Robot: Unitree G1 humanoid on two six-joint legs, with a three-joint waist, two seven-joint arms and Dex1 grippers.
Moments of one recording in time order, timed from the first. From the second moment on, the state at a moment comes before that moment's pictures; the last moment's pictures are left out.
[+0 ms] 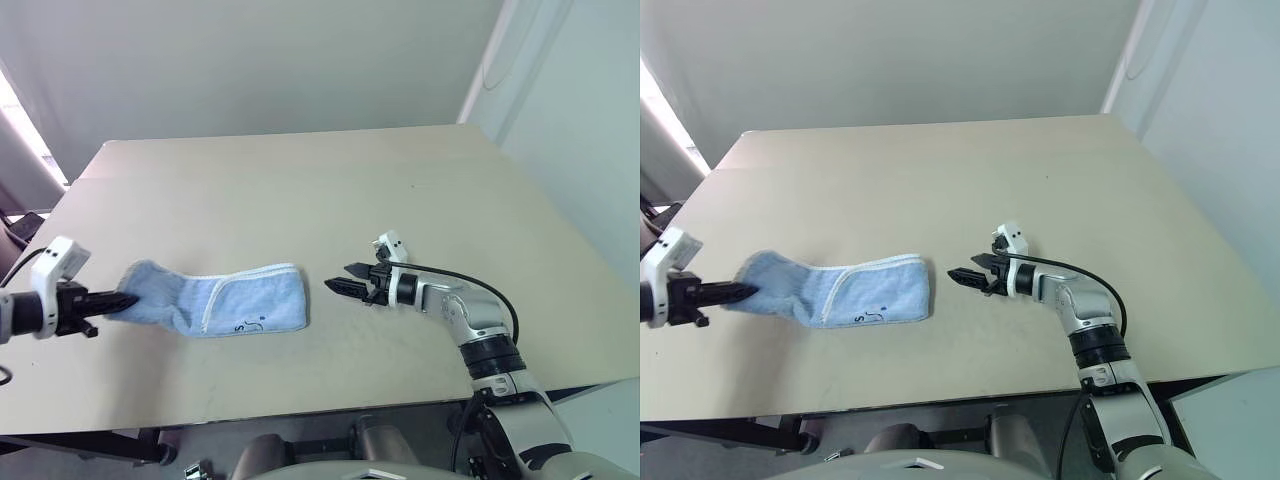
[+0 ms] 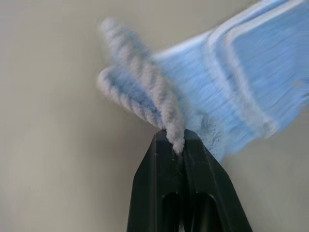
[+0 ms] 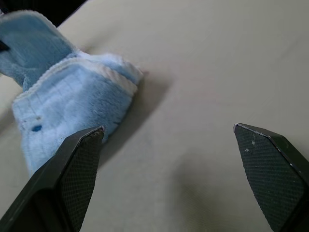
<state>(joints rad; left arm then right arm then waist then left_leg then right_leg) -0.13 1.08 0.26 0.09 -0.53 0.88 -1.13 -0.48 -0.28 0.08 0.30 0.38 0.69 0.84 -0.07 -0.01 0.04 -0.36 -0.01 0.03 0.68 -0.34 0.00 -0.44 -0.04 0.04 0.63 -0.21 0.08</state>
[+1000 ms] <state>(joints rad) -0.44 0.71 -0.14 -0.07 -0.61 1.09 -0.97 -0.46 -0.26 0.02 0.40 0.38 0.58 0.75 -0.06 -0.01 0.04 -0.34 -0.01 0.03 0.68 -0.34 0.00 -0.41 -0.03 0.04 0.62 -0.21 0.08</state>
